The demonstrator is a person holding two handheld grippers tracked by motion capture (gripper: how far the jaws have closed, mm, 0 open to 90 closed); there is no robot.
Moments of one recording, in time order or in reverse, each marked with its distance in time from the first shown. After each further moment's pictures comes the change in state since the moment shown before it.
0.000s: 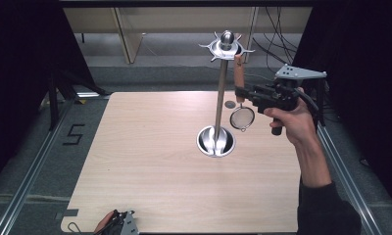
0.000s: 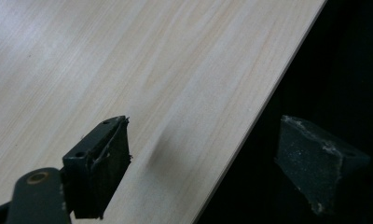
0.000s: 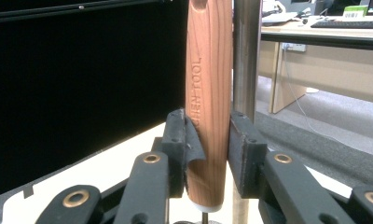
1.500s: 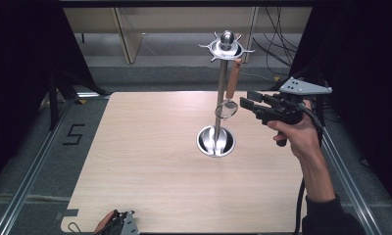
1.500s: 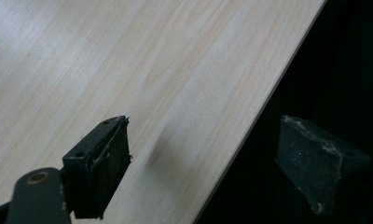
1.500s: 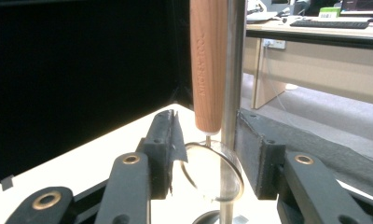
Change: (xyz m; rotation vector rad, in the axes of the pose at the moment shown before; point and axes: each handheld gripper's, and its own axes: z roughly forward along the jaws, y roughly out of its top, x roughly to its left) left arm -0.002 0.000 0.002 0.001 0.050 0.003; right arm 0.012 -0.025 -0.018 -0.004 -0.084 -0.036
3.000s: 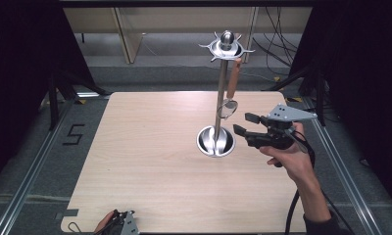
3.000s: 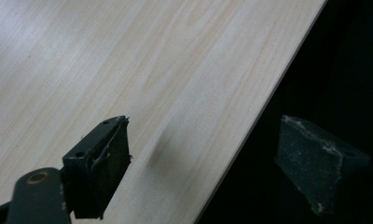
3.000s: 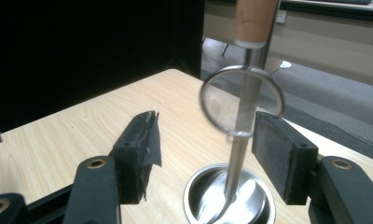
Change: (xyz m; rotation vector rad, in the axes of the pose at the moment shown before) left arm 0.000 0.001 0.000 0.001 -0.002 0.004; right arm 0.028 -0.046 0.001 0.099 -0.030 -0.026
